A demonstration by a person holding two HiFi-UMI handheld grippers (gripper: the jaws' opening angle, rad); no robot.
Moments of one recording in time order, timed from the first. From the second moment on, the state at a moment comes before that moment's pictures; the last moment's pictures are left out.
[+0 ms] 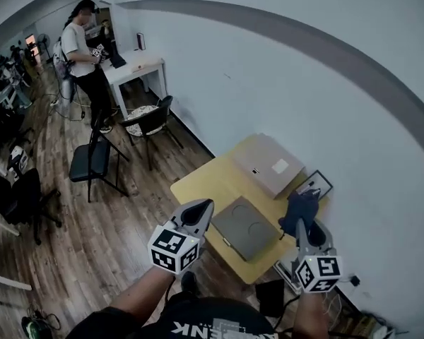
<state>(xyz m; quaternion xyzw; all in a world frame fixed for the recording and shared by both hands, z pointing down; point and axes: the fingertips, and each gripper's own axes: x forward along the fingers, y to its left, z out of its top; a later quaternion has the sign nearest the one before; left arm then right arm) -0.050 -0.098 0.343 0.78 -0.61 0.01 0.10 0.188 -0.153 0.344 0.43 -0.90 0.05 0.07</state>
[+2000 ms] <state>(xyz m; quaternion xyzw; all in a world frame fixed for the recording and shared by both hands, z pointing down) -0.018 -0.181 0.547 0.82 -0.50 0.16 0.22 0.251 -0.206 0.639 0.54 -0.77 0.23 0.25</state>
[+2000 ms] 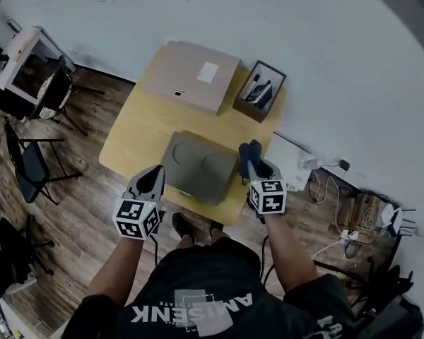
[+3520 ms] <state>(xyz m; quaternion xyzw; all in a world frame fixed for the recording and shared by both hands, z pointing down) -0.017 -0.137 0.564 0.82 -0.48 0.21 0.23 0.200 -0.167 0.702 0.45 -0.80 0.28 0.29</state>
